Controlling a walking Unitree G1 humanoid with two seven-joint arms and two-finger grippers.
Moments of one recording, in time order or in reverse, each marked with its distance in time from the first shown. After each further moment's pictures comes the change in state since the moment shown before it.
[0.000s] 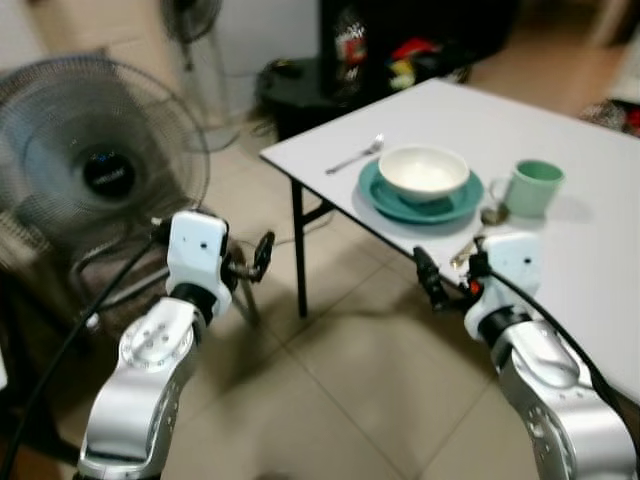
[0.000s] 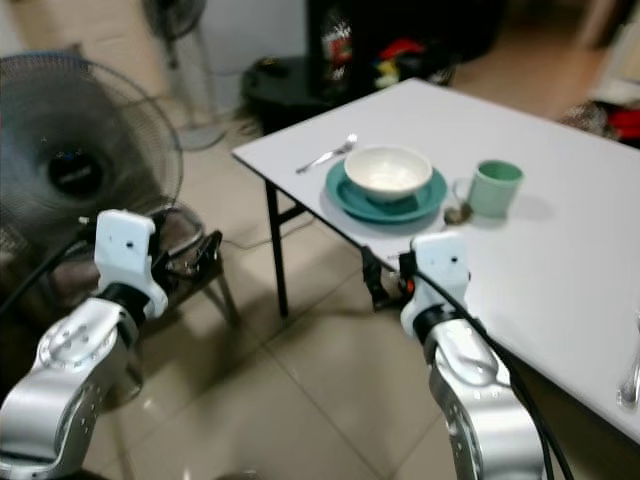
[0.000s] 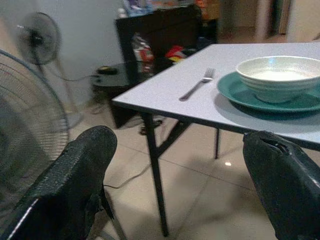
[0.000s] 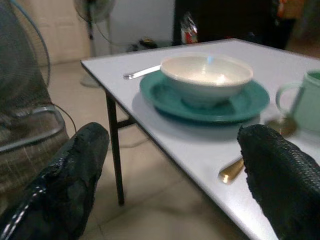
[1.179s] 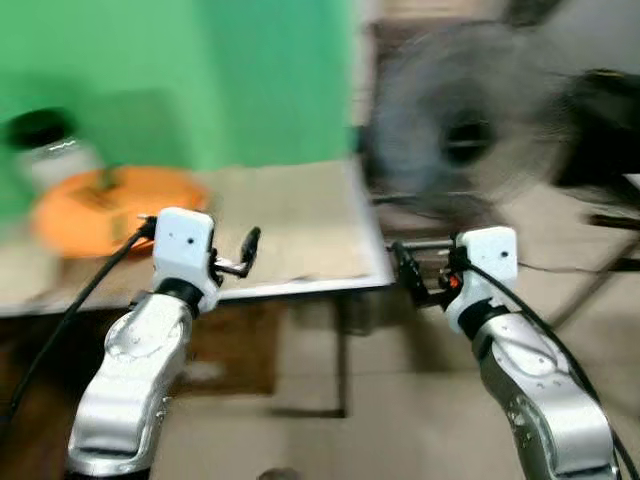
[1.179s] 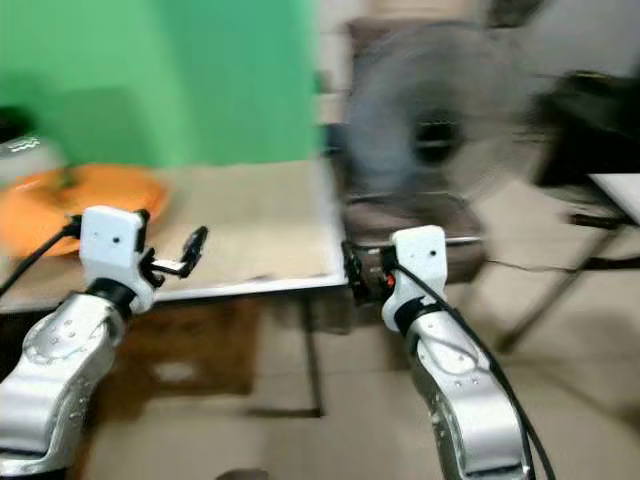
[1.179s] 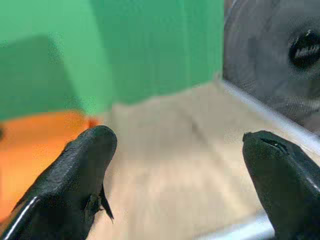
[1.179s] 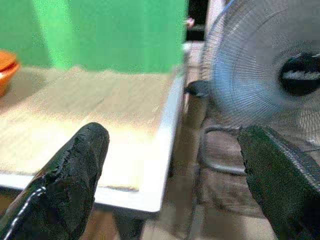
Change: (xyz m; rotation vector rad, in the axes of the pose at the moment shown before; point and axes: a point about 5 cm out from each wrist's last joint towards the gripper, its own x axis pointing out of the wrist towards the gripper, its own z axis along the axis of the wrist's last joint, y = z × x) left arm 0.002 0.004 -0.002 0.018 0.014 0.006; right arm 0.010 0.007 0.001 0.005 -0.010 0.037
